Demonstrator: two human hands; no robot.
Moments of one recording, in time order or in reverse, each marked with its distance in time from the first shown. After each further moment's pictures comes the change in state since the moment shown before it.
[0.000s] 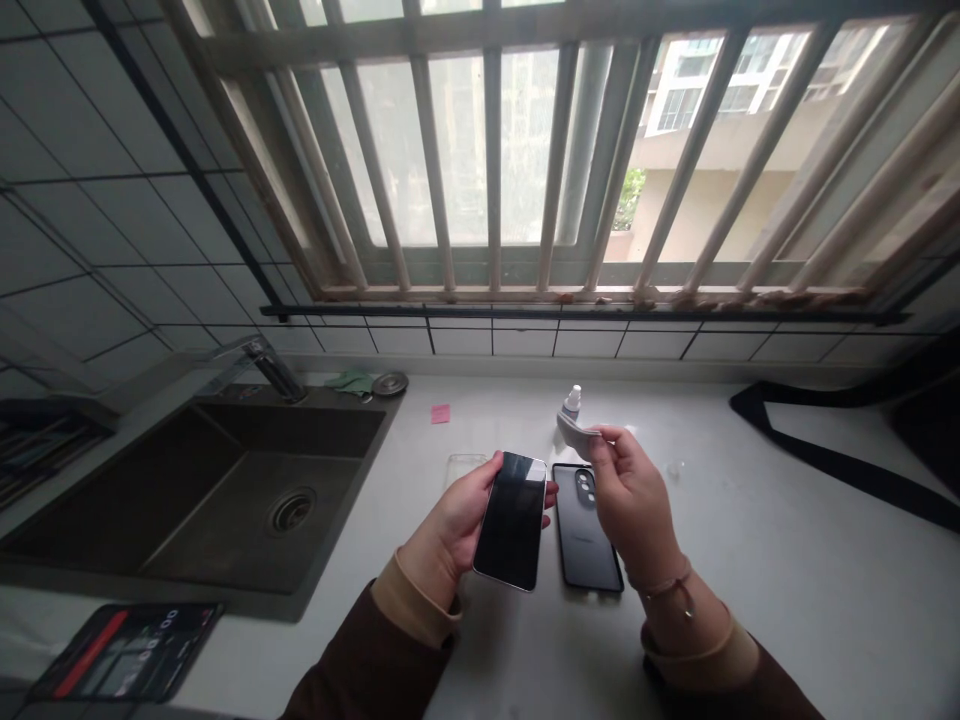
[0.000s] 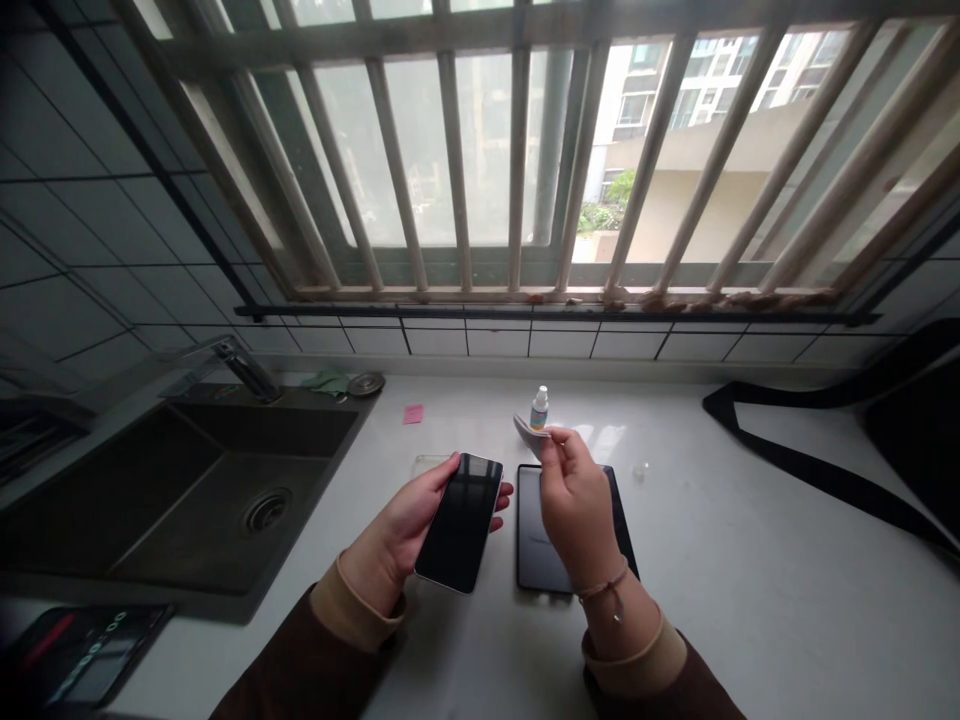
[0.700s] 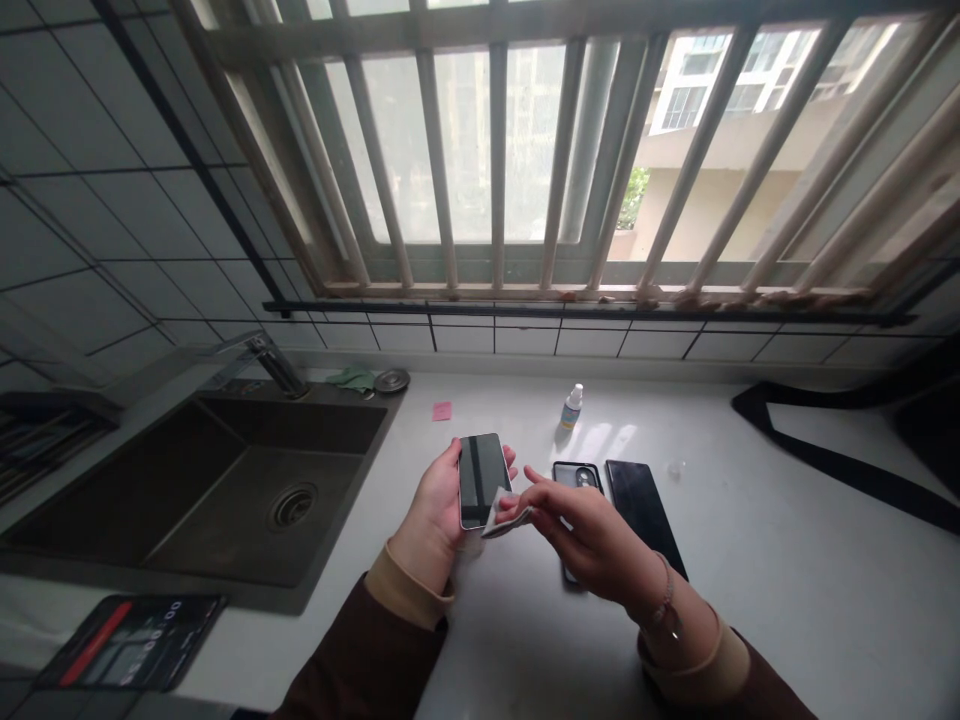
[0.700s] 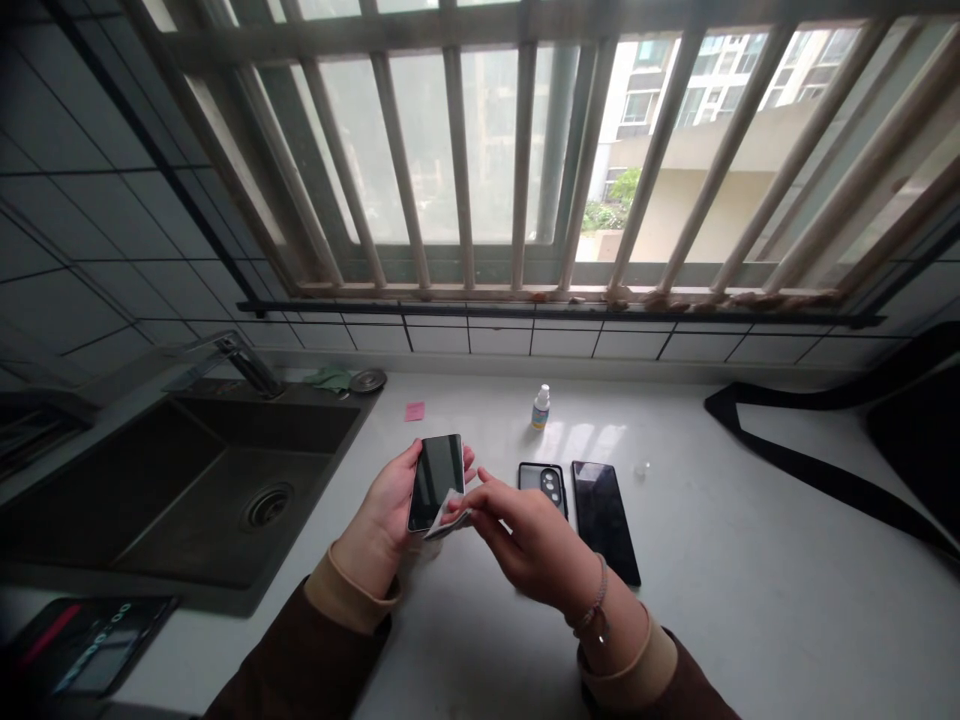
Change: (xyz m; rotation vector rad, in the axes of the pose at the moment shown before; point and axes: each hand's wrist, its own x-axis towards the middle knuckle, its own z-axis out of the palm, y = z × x) left_hand -0.003 0.021 -0.014 -0.252 0.150 0.129; right_hand -0.018 -0.031 0.001 0.277 -0.744 -0.323
